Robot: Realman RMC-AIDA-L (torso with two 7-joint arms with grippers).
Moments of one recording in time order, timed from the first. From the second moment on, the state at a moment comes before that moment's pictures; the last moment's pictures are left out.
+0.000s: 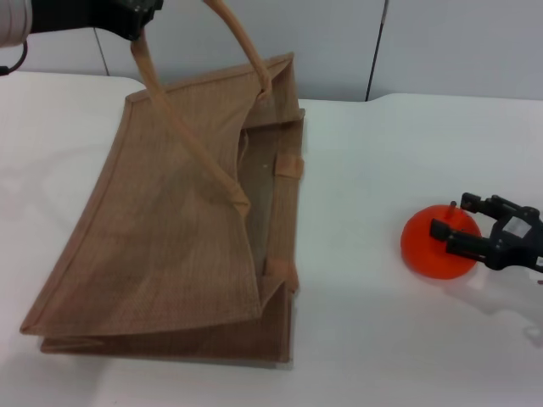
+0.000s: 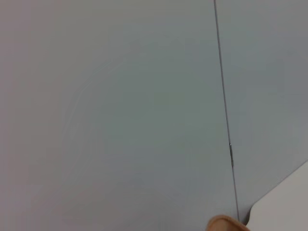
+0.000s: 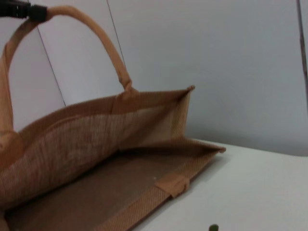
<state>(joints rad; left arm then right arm) -0.32 -2.03 1.23 1.82 -0.87 -1.11 0.74 0.51 1.89 1.71 0.15 -0.98 1.25 -2.13</state>
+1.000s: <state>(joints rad) -0.32 -2.03 1.23 1.82 -0.85 -1.10 0.74 0.53 1.93 1.71 0.16 -1.03 1.13 -2.12</state>
